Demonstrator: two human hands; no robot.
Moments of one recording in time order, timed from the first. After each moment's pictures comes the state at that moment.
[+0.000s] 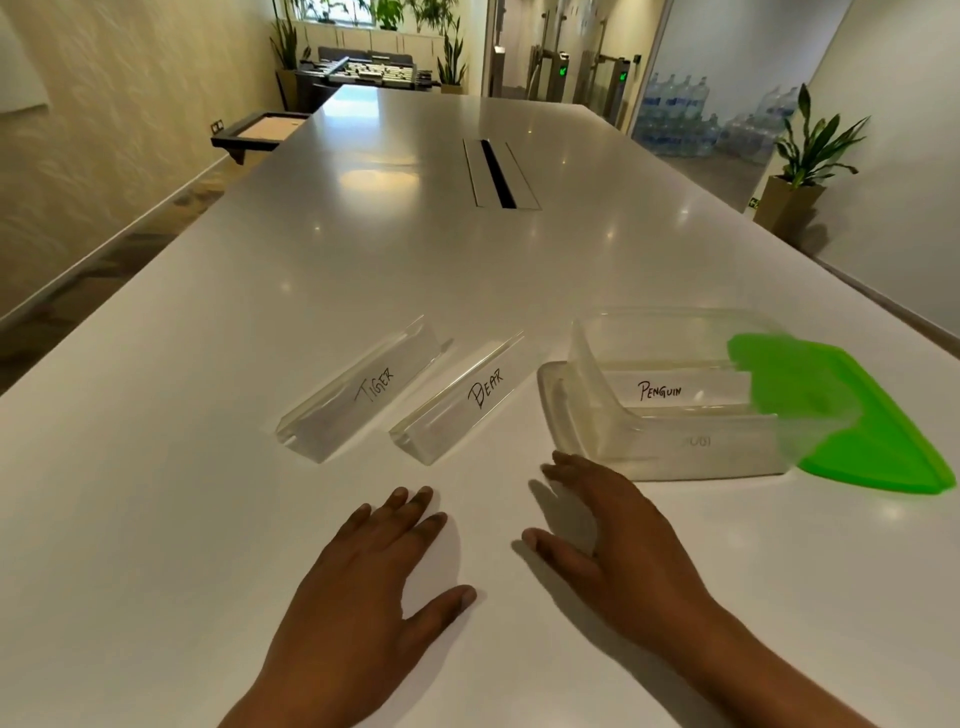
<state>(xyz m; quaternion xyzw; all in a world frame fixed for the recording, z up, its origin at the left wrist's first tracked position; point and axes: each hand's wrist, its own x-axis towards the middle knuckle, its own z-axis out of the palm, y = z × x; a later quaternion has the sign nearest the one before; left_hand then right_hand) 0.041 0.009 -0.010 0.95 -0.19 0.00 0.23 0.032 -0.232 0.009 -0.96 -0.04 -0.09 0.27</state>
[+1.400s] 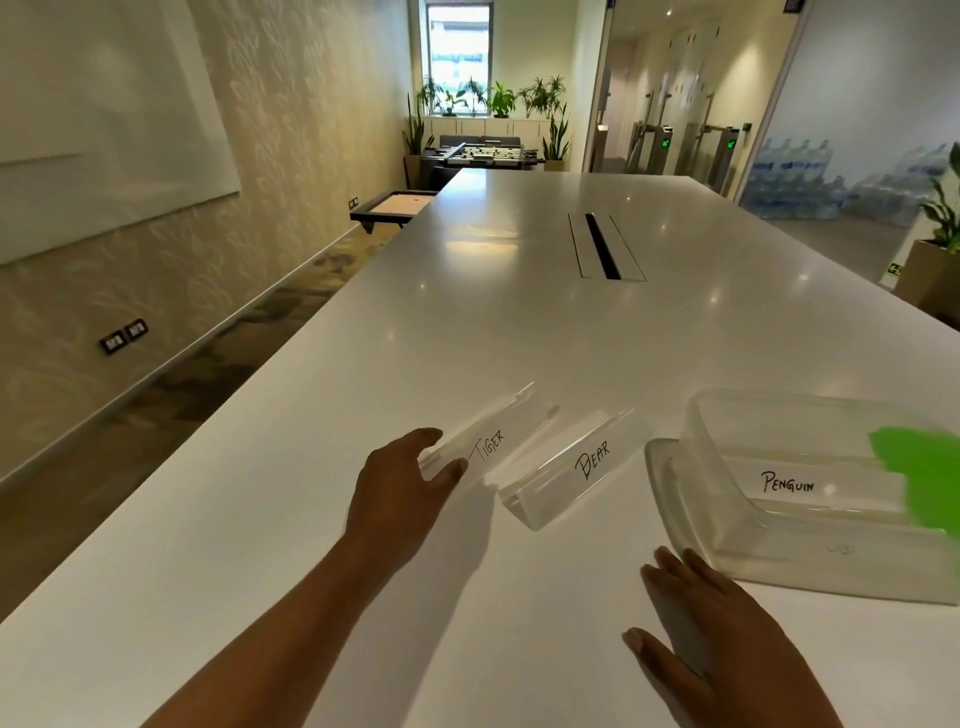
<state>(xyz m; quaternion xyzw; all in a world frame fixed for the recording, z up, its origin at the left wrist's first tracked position) 0.162 0.067 0.006 0.90 0.03 0.16 0.39 0.045 -0.231 -0.014 -0.97 -0.08 -0.13 0.20</state>
